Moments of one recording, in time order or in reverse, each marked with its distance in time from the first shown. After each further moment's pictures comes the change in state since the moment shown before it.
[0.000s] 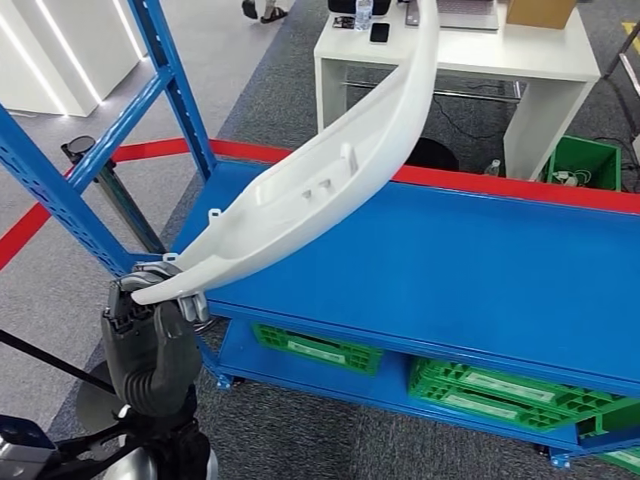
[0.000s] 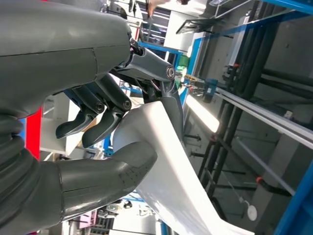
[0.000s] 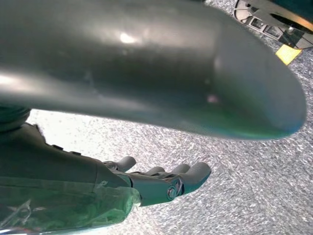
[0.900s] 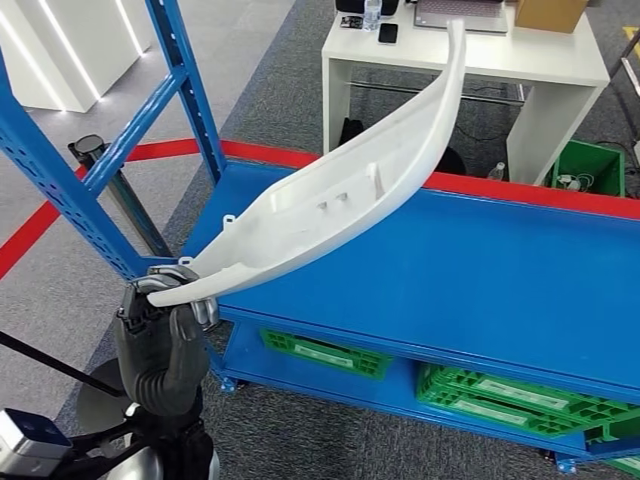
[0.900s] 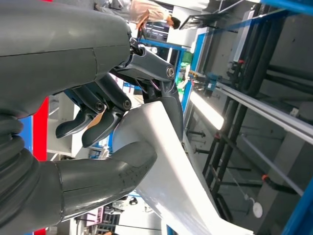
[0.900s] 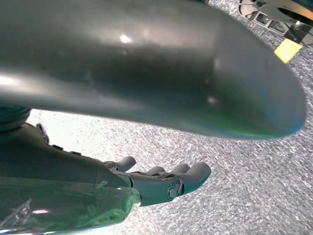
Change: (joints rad) left arm -0.001 0.010 -0.002 0.022 -0.017 -0.019 0.000; right arm -0.002 0.000 -0.001 0.000 0.012 -0.001 -0.005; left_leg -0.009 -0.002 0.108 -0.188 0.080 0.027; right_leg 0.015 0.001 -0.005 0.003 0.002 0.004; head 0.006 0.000
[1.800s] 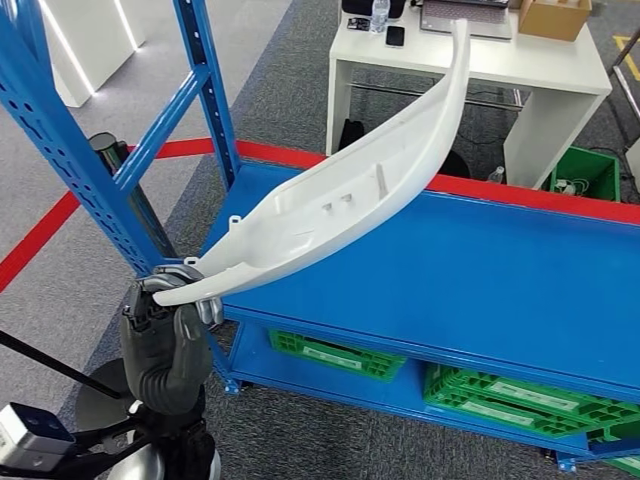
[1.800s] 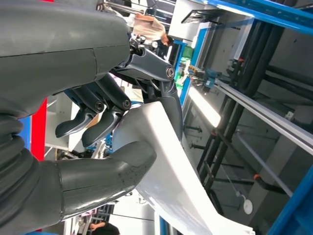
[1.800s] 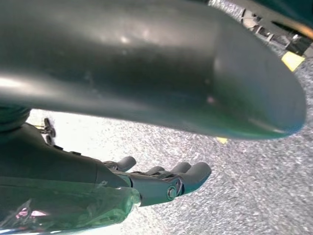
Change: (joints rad) left arm -0.006 0.001 0.000 0.011 0.025 -0.028 0.000; right arm -0.007 0.000 -0.024 0.000 0.006 0.026 0.038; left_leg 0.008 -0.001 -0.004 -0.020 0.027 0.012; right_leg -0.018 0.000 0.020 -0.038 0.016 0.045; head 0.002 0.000
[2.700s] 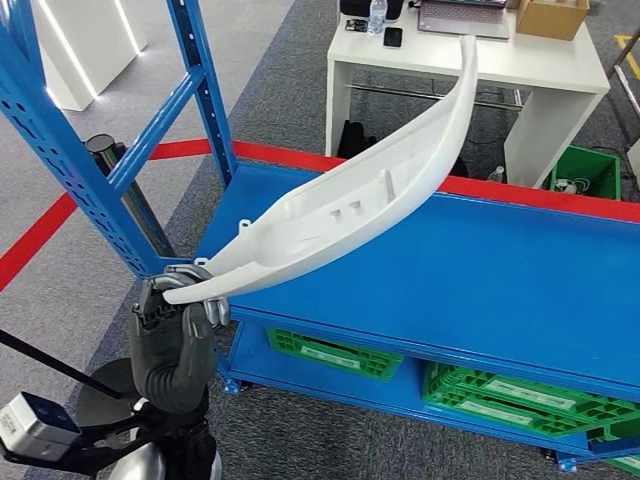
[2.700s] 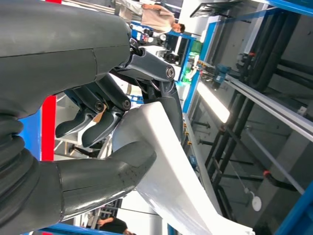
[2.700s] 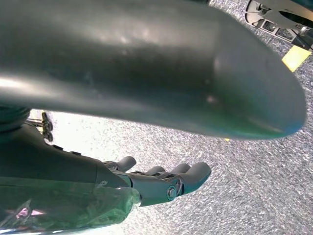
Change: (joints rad) left arm 0.001 0.002 0.000 0.011 0.013 -0.011 0.032; right arm 0.000 0.000 -0.003 0.000 -0.001 -0.009 0.016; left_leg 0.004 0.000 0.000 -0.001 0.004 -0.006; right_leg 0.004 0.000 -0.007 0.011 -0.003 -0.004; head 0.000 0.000
